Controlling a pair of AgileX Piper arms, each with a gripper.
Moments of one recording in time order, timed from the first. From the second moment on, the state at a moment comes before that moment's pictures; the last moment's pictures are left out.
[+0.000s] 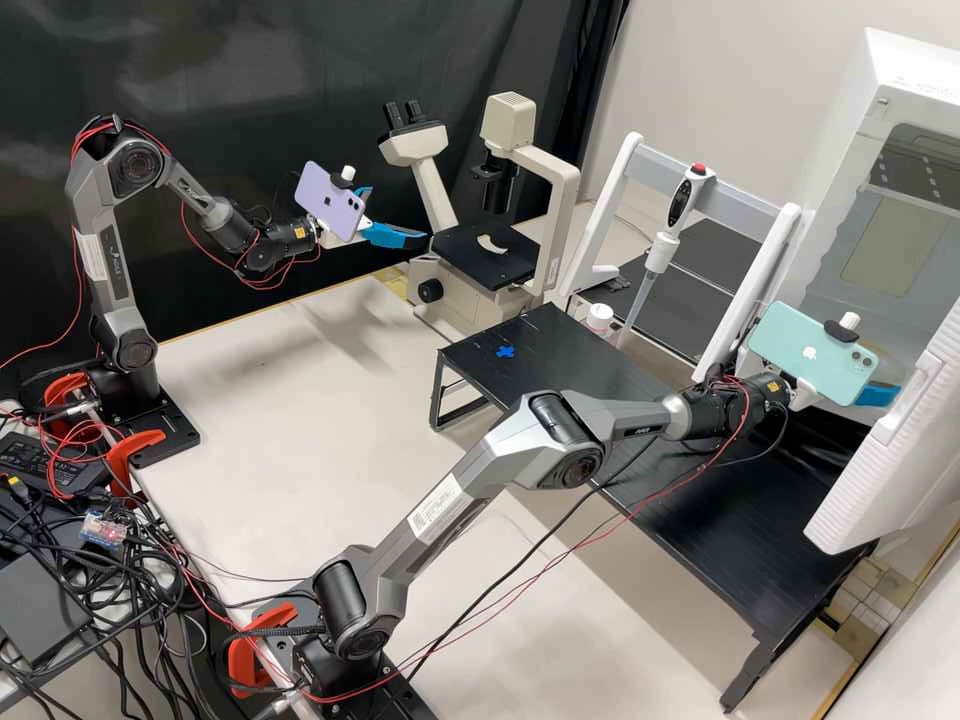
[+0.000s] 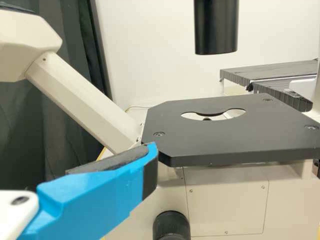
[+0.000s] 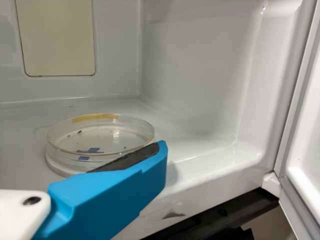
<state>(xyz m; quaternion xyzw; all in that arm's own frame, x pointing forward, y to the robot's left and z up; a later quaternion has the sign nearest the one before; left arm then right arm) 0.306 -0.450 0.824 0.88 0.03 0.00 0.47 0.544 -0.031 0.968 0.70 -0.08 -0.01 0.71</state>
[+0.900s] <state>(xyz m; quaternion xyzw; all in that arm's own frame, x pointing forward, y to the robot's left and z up) 0.306 -0.450 0.824 0.88 0.03 0.00 0.47 0.541 -0.038 0.983 0.70 -0.10 -0.02 0.71</state>
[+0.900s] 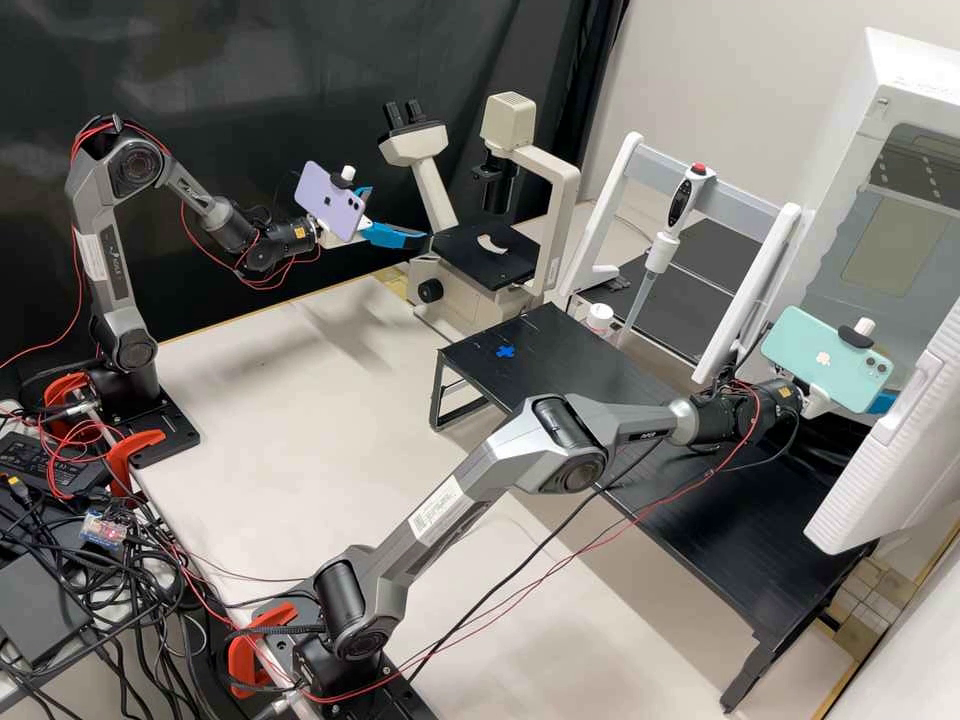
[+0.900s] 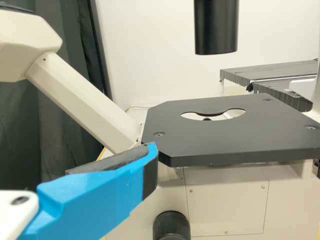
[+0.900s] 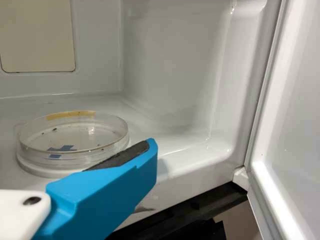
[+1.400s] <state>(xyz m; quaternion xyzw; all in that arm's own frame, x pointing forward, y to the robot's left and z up) 0.306 -0.450 0.824 0.88 0.03 0.00 0.47 0.540 -0.039 0.984 0.69 -0.10 -0.02 0.71</state>
